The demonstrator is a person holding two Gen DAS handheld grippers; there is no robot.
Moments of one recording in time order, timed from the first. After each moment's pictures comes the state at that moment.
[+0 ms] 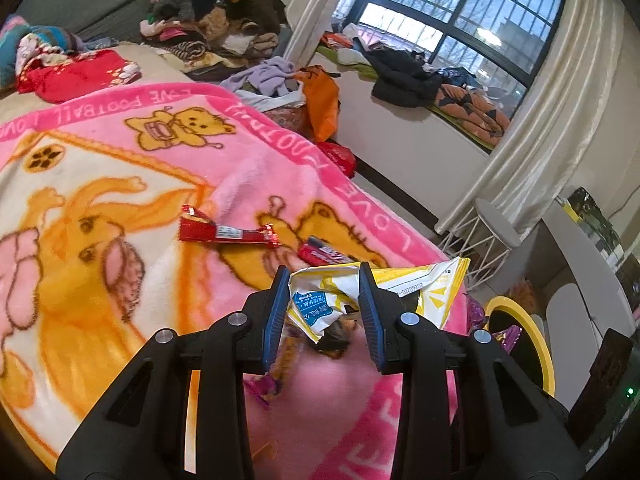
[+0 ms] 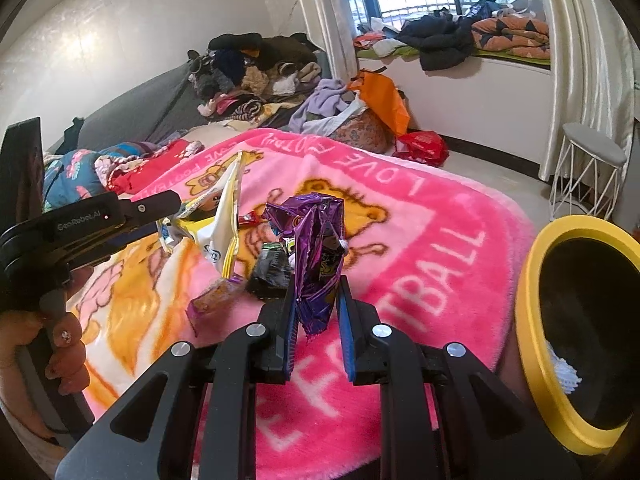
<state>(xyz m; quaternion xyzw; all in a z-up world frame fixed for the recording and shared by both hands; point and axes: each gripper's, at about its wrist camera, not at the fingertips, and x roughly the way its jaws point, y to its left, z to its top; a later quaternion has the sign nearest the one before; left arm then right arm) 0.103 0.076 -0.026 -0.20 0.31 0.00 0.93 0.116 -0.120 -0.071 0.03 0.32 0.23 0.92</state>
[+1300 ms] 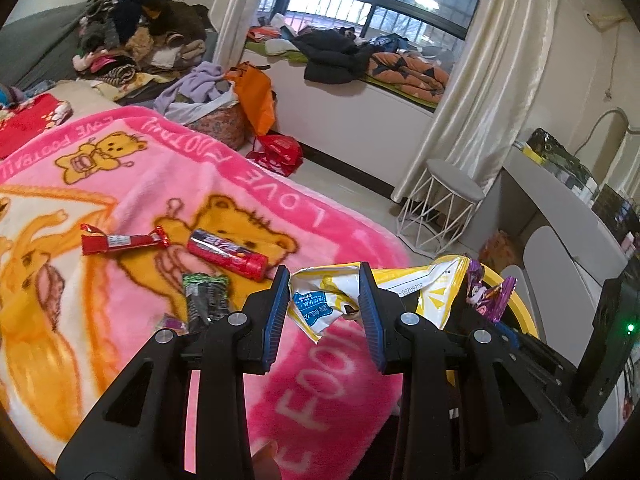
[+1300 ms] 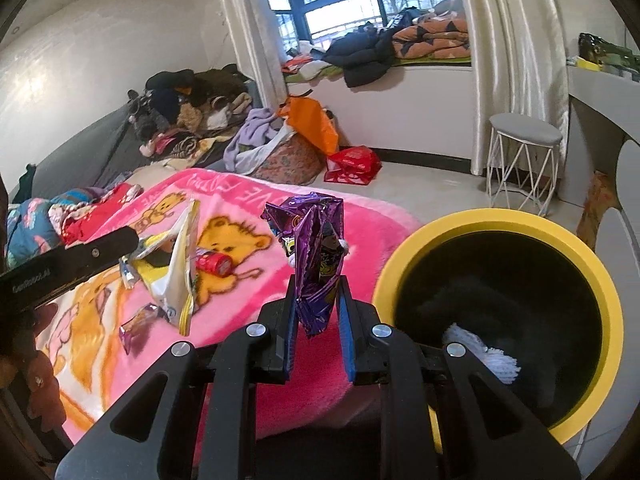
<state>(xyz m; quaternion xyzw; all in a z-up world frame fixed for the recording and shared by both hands) 0.113 -0.027 -0.013 -0.12 0.31 -0.09 0.94 0.115 -0.220 -0.064 0.07 0.29 0.12 0.95</state>
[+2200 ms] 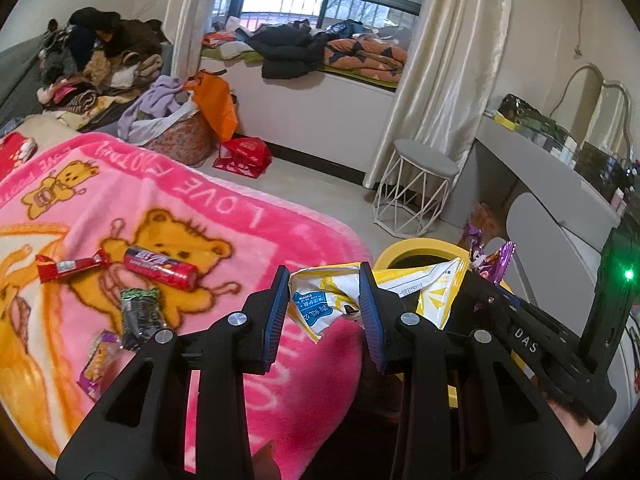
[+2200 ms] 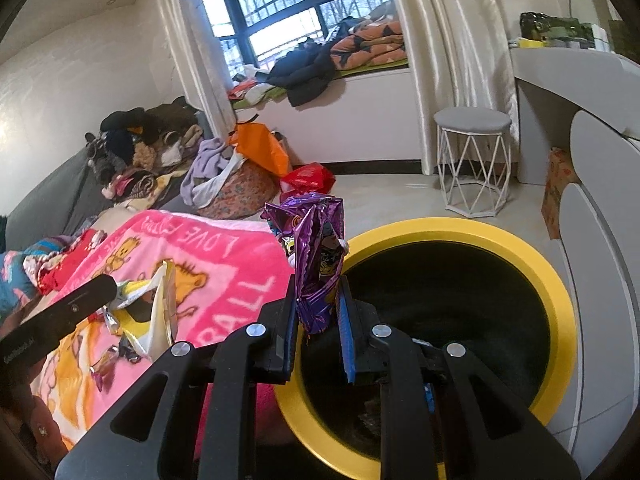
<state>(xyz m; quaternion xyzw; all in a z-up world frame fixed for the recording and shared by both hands) 0.120 -0.101 -0.009 -0.07 0.31 -0.13 0.94 0.121 -0.295 -0.065 0.13 0.27 0.04 0.95</state>
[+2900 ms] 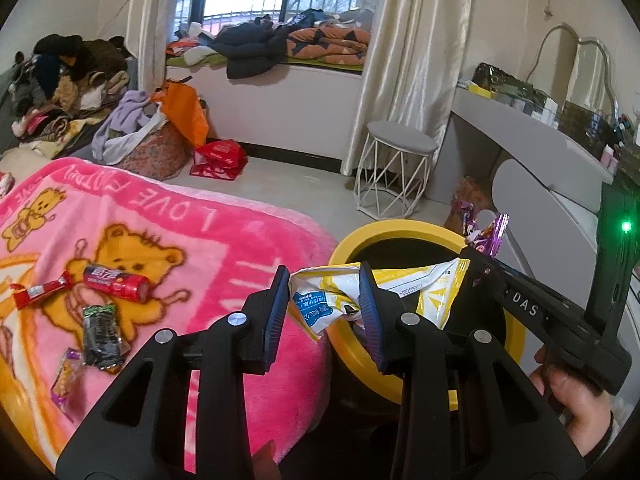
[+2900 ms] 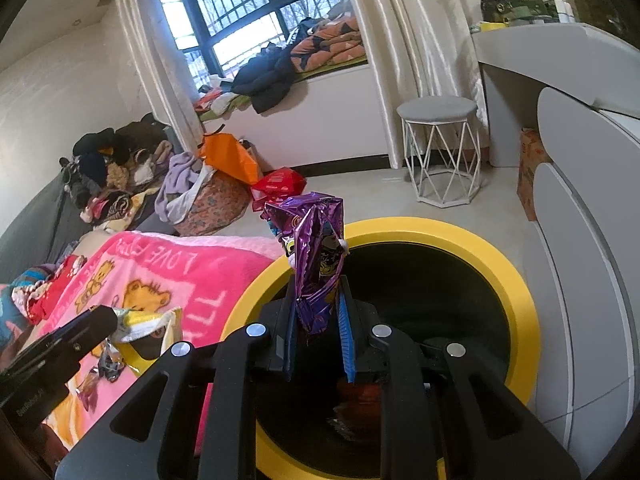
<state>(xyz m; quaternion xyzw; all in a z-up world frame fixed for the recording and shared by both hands) 0.128 -0.157 -0.023 -0.01 0.32 -0.17 0.93 0.123 -0.340 -0.073 0.16 0.28 -0.01 0.95</state>
